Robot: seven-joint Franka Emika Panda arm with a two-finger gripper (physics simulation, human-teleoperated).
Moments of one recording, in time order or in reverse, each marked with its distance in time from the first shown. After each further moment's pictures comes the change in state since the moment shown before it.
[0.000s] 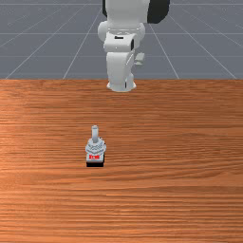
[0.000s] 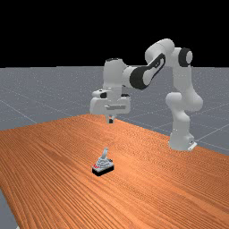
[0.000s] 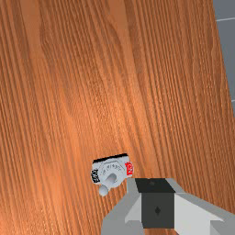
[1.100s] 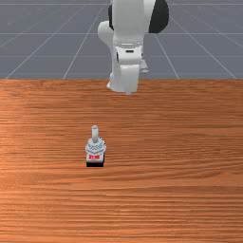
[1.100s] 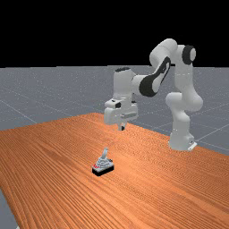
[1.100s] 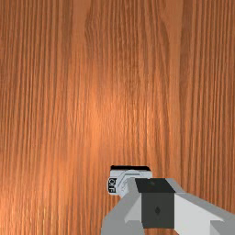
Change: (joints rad) arm -0.003 -0.102 0.032 -0.247 0.014 0.089 -0.210
